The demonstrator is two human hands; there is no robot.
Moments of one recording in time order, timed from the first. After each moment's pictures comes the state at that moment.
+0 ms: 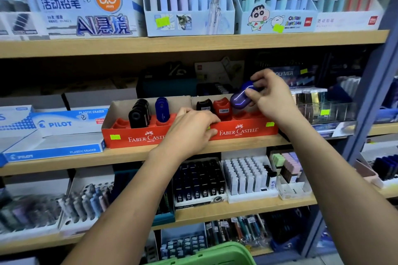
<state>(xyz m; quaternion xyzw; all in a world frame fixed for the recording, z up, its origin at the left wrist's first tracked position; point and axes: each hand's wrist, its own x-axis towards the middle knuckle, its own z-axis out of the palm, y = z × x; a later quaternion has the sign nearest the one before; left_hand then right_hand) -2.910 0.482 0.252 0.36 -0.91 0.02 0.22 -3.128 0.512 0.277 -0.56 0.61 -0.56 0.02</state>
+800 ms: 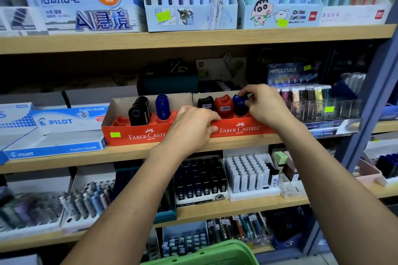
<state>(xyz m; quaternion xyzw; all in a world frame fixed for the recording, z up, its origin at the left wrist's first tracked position) -2.913 0.471 0.243 0.39 -0.89 -0.01 0.23 -3.120 0.501 0.264 -0.59 0.72 -0.36 -0.09</state>
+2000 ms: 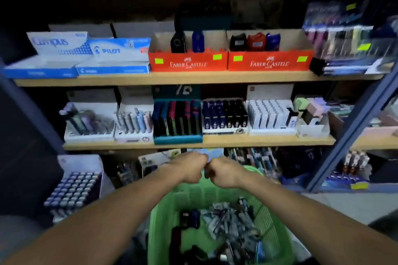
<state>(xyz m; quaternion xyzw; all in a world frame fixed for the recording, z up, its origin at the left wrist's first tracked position) -2.806 0.561 0.050 0.42 -0.90 -0.07 -0.11 -2.949 0.605 0.040 -0.77 0.61 0.00 0.20</state>
